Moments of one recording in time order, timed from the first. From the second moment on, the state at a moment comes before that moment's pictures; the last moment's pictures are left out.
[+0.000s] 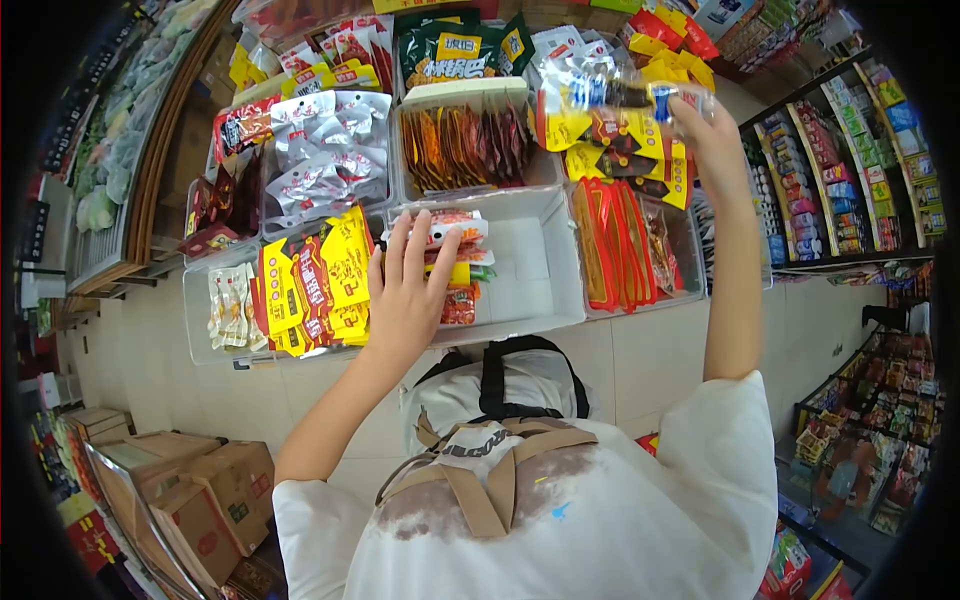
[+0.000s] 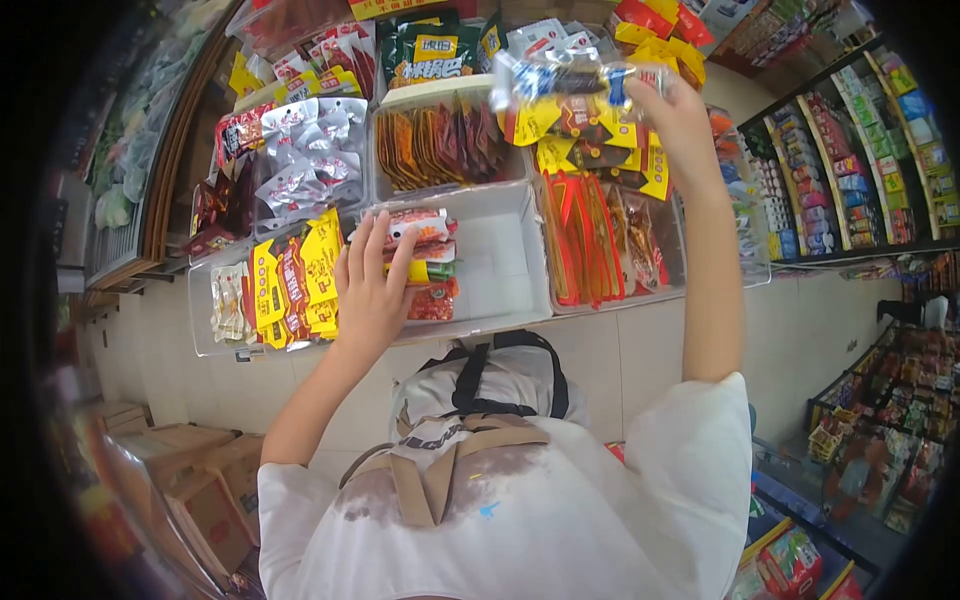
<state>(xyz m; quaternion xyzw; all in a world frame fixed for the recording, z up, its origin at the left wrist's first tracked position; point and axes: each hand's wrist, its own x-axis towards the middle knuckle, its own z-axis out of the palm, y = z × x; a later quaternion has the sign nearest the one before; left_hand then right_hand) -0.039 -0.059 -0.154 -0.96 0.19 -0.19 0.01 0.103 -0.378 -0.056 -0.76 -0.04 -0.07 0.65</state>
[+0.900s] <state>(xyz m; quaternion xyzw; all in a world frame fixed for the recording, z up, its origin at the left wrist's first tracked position) -0.037 -0.064 -0.150 -0.96 0.19 -0.20 -0.03 0.193 -0.423 -0.109 -0.97 -0.14 -0.14 0.11</state>
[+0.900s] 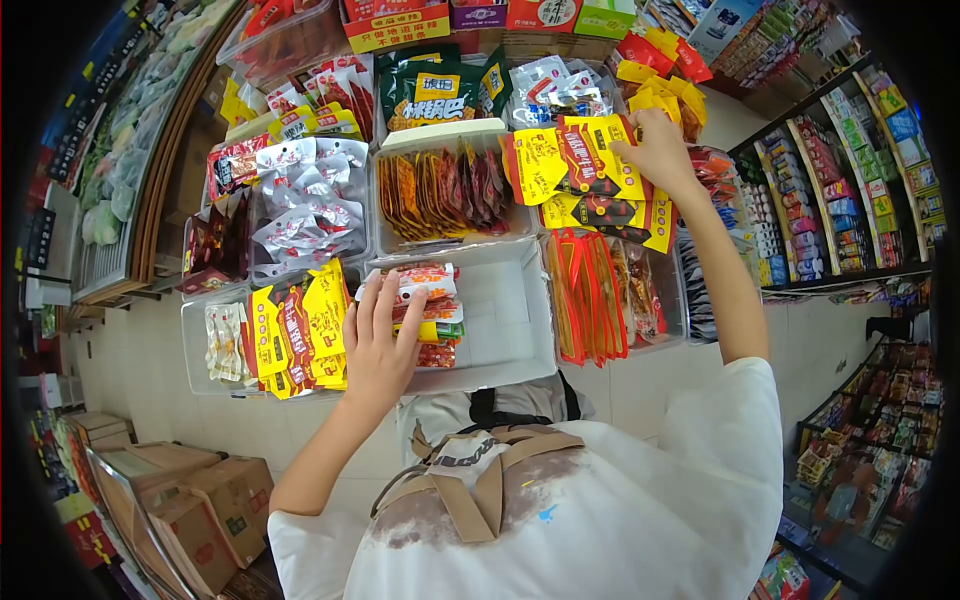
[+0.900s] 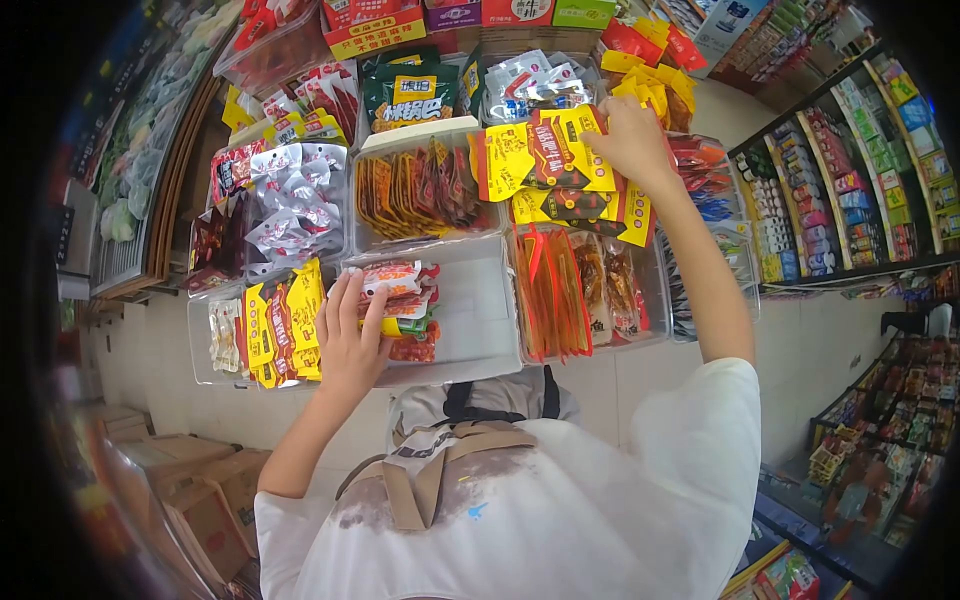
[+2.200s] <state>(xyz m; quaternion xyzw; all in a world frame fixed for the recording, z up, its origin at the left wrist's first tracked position) -0.038 -0.060 -0.153 -0.96 0.18 -0.20 -0.01 0.088 -0.296 -0.055 -0.88 -0.44 0.18 0.05</state>
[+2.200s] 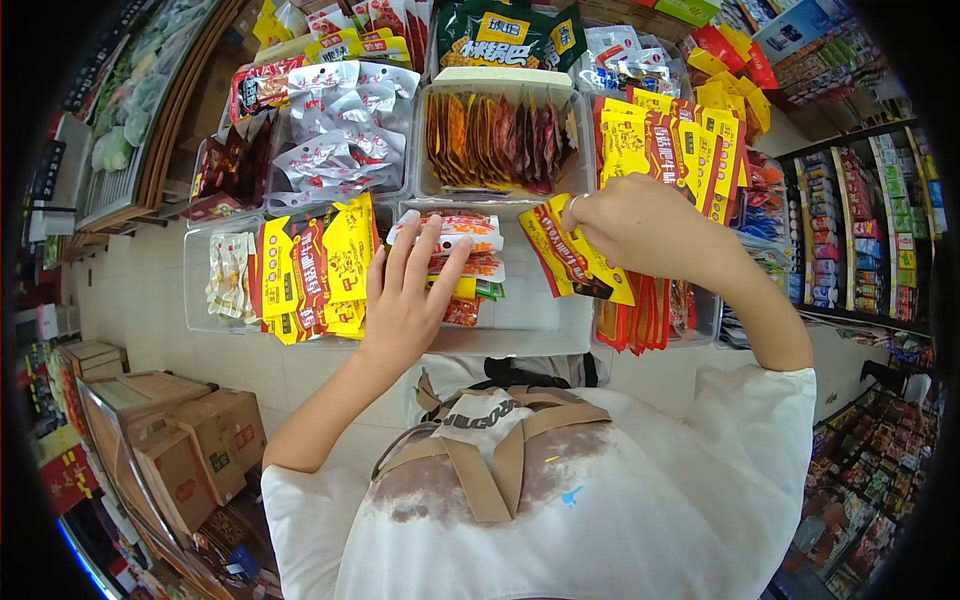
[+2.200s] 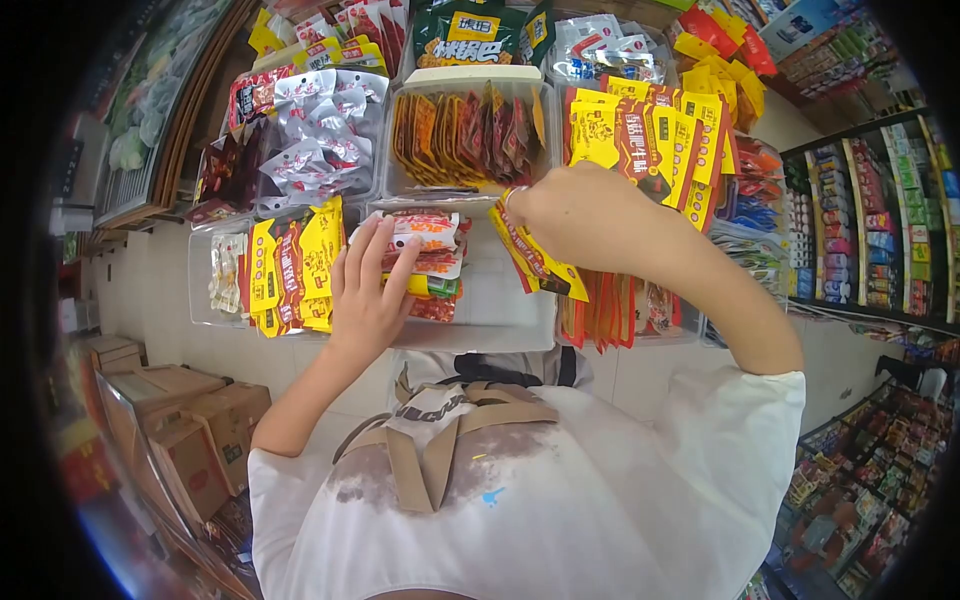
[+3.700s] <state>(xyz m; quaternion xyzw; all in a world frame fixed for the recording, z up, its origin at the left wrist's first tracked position) -0.038 -0.062 -0.153 -0.97 0.17 -0.19 -0.03 0.180 -0.405 -0.032 -0.99 -0.13 0.06 0.04</state>
